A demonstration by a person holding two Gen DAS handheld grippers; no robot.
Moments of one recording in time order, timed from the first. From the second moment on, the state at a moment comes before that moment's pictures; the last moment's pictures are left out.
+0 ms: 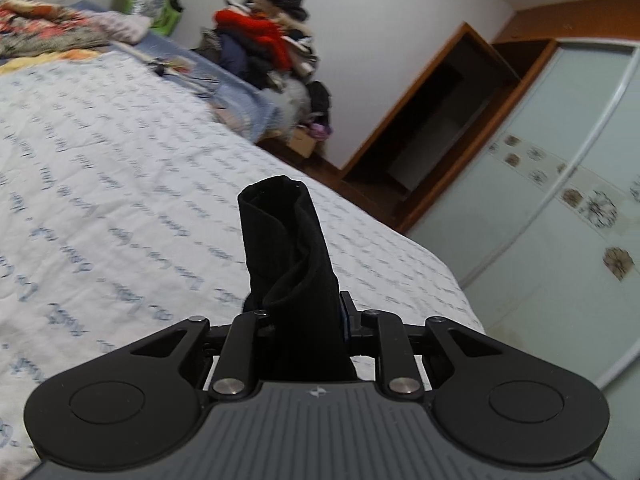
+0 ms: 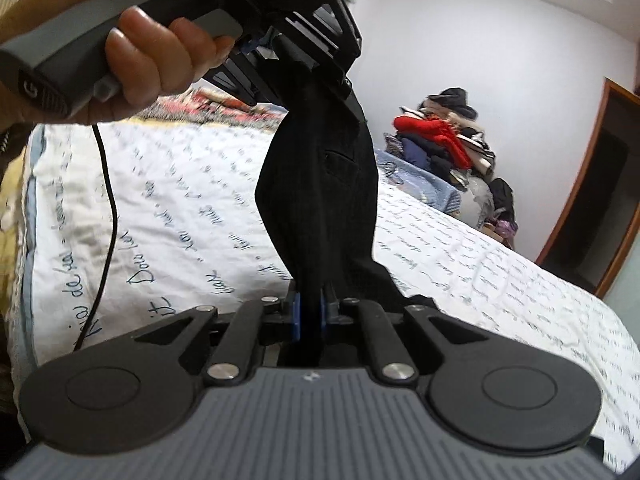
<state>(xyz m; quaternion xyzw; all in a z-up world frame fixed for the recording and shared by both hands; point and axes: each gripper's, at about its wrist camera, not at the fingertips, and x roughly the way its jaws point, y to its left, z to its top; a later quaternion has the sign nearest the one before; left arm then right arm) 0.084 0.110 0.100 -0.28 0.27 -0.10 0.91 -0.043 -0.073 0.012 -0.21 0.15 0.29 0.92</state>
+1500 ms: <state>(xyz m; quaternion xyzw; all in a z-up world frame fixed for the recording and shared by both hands) 0.097 -0.047 -0.001 -0.10 0.43 -0.27 0.86 0.015 -0.343 -0.031 0.31 0.33 0.16 0.88</state>
